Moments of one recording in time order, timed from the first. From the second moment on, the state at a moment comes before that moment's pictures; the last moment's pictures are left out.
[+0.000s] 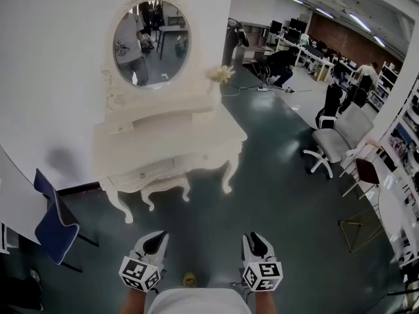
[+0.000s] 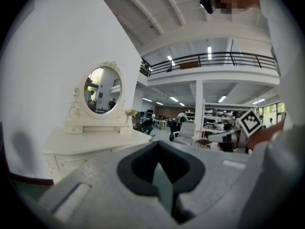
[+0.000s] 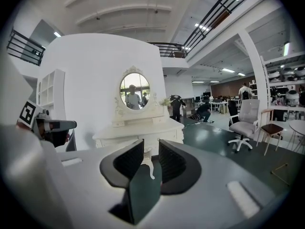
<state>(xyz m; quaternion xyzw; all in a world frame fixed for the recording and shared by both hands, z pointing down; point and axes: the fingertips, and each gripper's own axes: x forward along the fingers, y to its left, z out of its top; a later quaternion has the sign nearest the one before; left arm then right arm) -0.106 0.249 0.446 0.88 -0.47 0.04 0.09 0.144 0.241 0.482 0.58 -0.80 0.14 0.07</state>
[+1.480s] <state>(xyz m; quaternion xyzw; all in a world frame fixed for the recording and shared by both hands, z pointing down) -0.100 -0.111 0.469 0.86 -0.50 0.04 0.11 0.128 -0.157 0.489 0.53 -0.83 0.14 0.09</state>
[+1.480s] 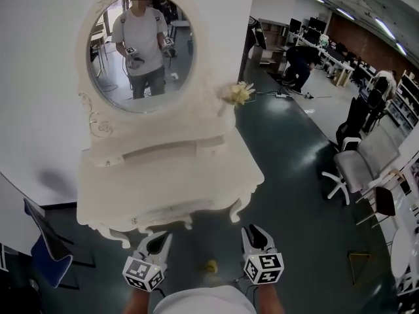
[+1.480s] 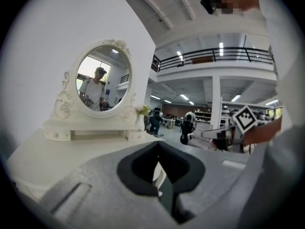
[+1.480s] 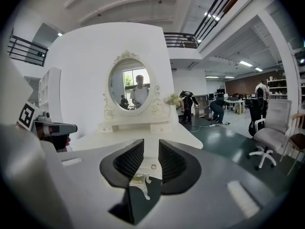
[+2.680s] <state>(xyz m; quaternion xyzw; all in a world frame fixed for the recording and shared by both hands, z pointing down) -0.138 -0.325 0.474 0.83 -0.54 0.04 0.13 0.094 -0.391 0.504 0.49 -0.85 0.16 0.11</state>
